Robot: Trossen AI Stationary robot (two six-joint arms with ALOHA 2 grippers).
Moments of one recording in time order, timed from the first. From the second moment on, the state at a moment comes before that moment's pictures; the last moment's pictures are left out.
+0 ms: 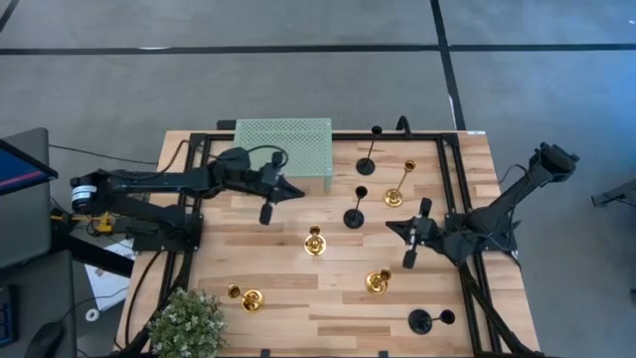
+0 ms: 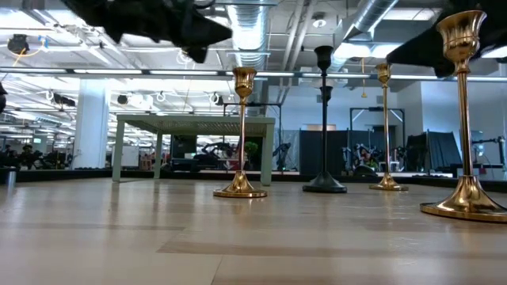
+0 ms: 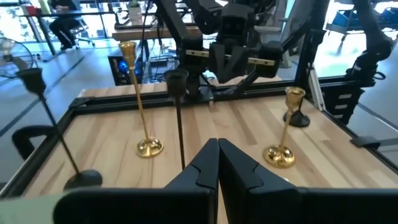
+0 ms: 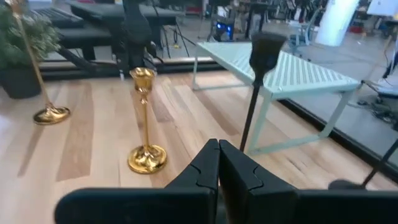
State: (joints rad) left arm 0.23 0.97 0.66 0.29 0.37 0.16; right arm 0.67 0.91 0.31 0.24 1.03 0.26
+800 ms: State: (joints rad) left arm 0.22 0.79 0.49 0.30 0.36 0.15; right arm 0.32 1.30 0.31 0.45 0.68 0.29
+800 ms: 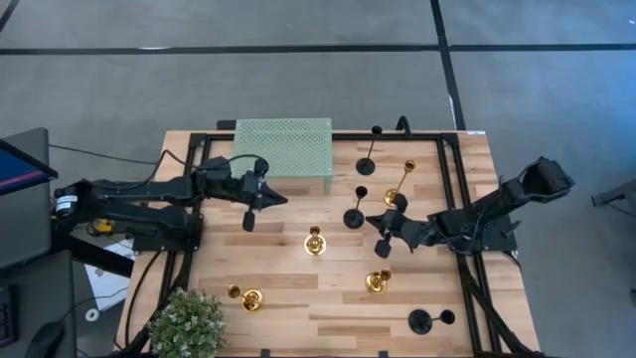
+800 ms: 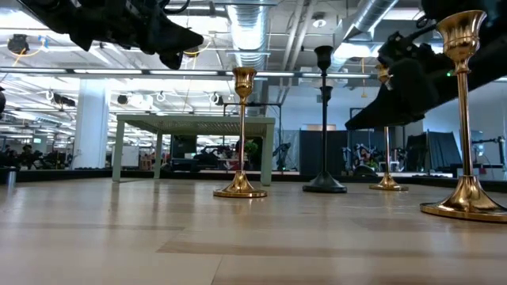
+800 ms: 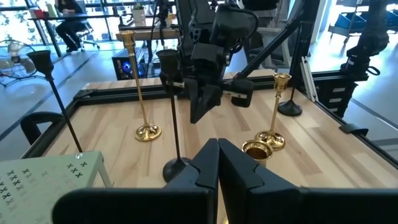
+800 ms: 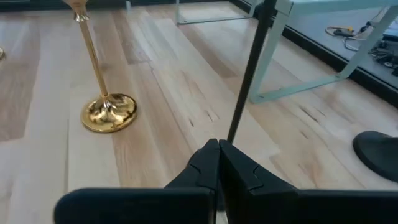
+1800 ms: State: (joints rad) left arm 0.22 0.79 0.49 0.30 0.36 0.15; right arm 0.15 1.72 0.40 0.80 0.63 0.30
